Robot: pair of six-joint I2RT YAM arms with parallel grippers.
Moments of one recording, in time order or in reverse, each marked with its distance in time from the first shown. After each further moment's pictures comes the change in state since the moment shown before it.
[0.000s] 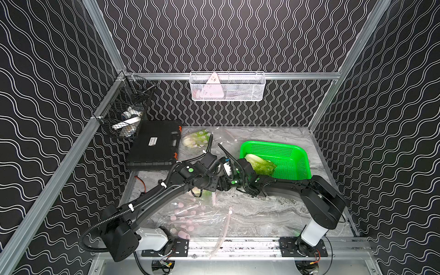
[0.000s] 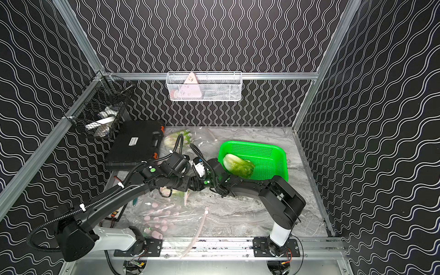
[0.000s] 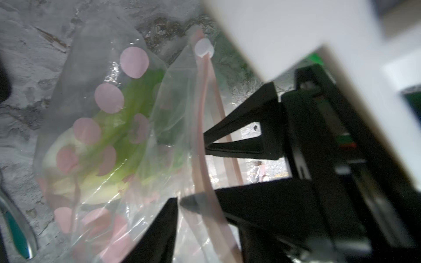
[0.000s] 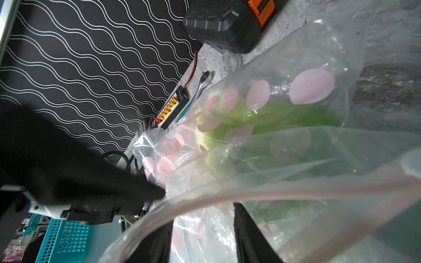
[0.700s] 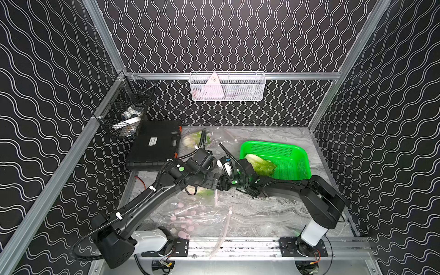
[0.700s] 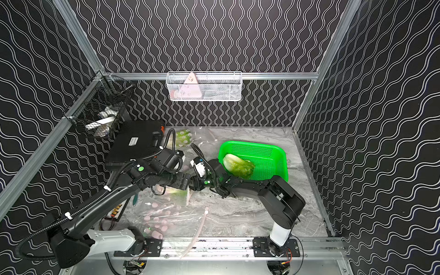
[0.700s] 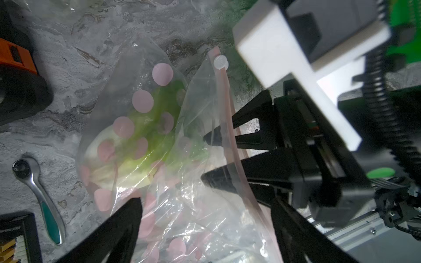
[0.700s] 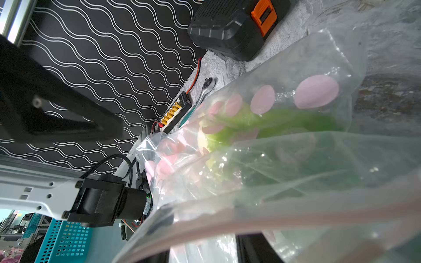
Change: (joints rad) left arm 0.032 -0.058 0.067 -0.085 -0.018 0.039; right arm -0.001 0.006 -0.018 0.073 -0.010 0.011
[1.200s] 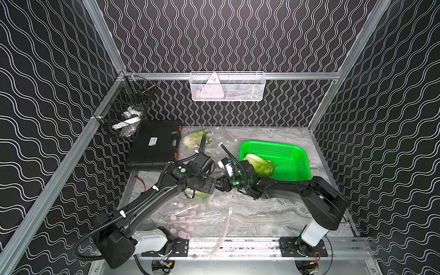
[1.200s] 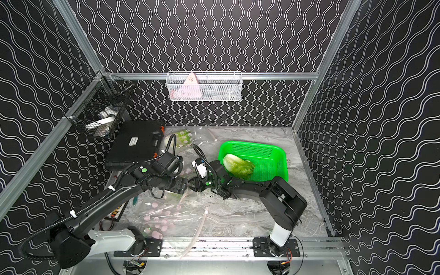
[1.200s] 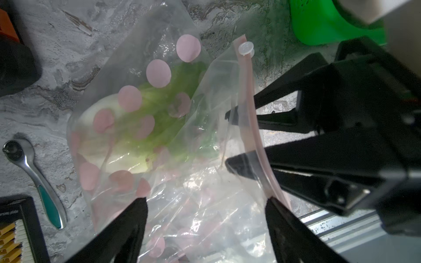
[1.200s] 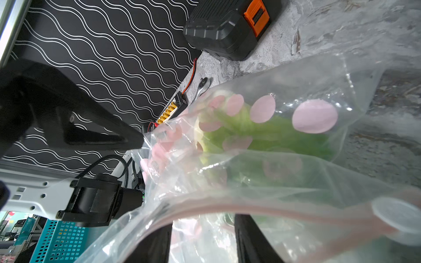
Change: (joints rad) left arm 0.014 -0.002 -0.071 -0.002 0.012 0.003; right arm 0.000 -0.016 -0.036 0.024 0.022 0.001
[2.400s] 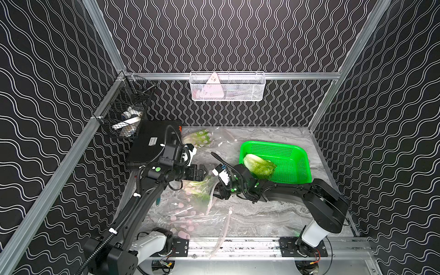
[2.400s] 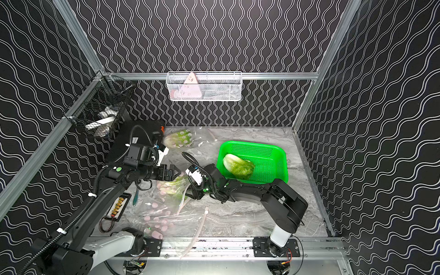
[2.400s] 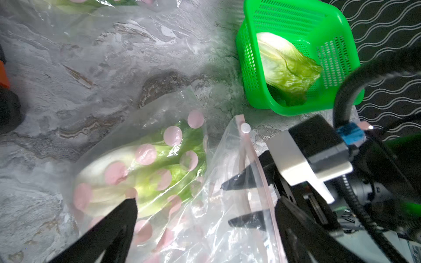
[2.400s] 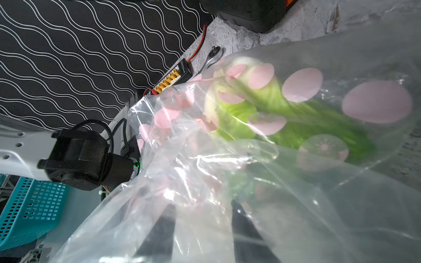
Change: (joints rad) left arm 0.401 -0.145 -0.063 0.159 0.425 0.194; right arm 0.066 -0.035 0.002 -0.134 0.024 -0.180
